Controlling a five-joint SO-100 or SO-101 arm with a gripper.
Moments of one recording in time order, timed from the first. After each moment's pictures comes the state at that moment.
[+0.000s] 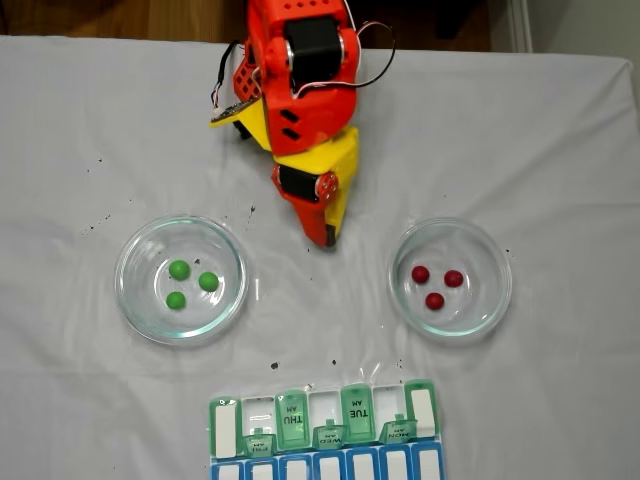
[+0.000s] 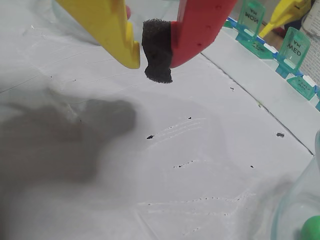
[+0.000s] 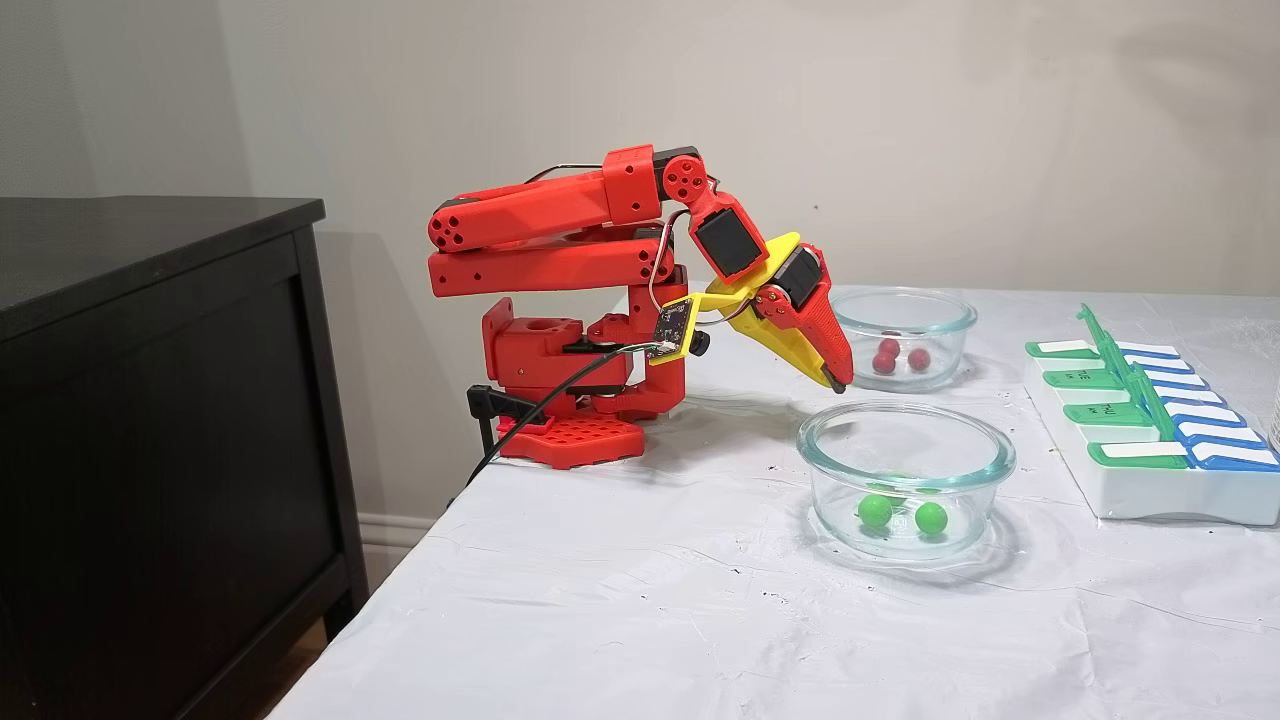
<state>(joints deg) -9.7 183.8 179.4 68.5 42.6</state>
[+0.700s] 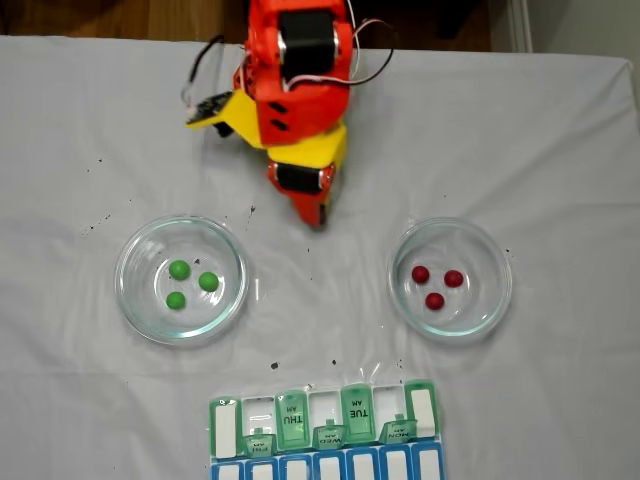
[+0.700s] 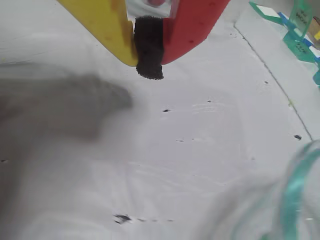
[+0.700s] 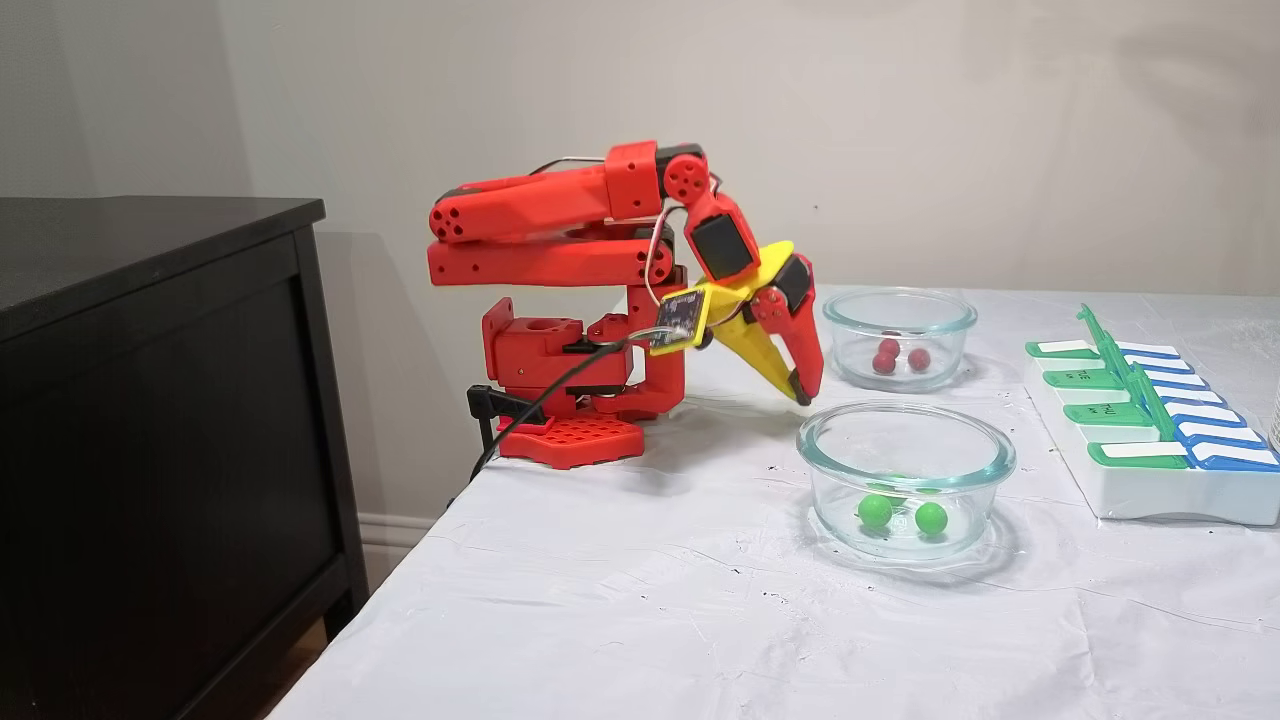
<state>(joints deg) -2.0 183.6 169.8 71.1 14.7</state>
